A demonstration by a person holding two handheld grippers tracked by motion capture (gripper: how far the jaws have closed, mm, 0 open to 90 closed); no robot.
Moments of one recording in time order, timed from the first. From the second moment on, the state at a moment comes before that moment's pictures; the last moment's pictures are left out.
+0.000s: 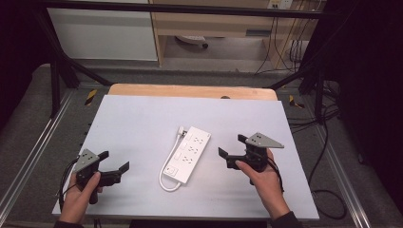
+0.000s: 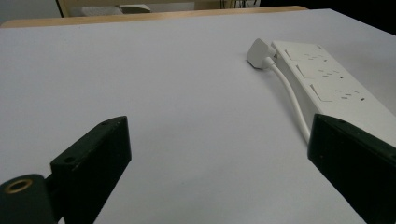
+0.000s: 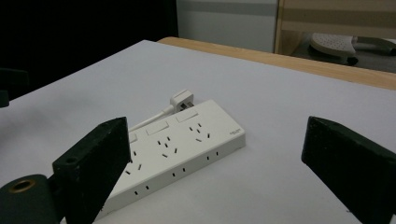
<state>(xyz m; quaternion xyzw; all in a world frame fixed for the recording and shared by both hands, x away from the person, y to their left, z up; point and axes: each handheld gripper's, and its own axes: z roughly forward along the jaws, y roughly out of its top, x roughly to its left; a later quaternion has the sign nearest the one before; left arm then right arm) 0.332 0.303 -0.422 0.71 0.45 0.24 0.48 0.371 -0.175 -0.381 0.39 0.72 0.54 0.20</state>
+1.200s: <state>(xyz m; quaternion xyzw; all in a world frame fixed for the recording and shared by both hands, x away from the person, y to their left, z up) 0.332 0.303 -0.422 0.72 0.44 0.24 0.48 0.374 -0.114 -0.395 0.33 0.73 0.57 0.17</state>
